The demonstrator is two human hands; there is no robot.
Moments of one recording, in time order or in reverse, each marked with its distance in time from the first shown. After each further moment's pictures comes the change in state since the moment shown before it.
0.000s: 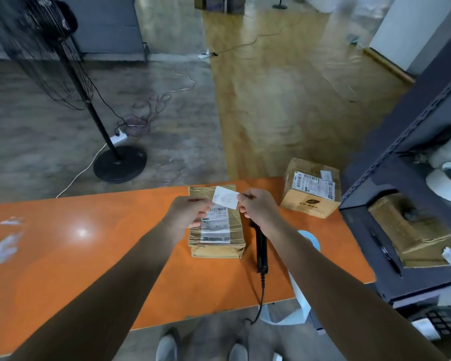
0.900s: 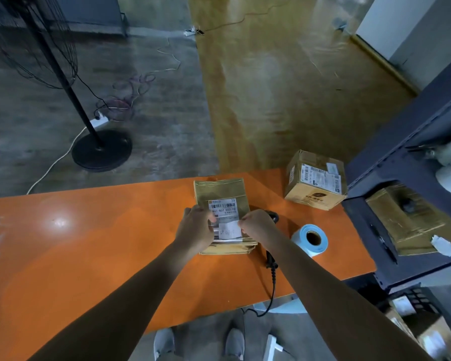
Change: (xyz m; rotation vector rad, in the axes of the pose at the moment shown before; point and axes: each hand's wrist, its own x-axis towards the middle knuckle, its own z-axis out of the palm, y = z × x) left_hand 0.032 -0.064 -0.012 0.867 -0.033 0.389; right_hand -0.004 0.026 0.045 -0.346 -0.172 0.330
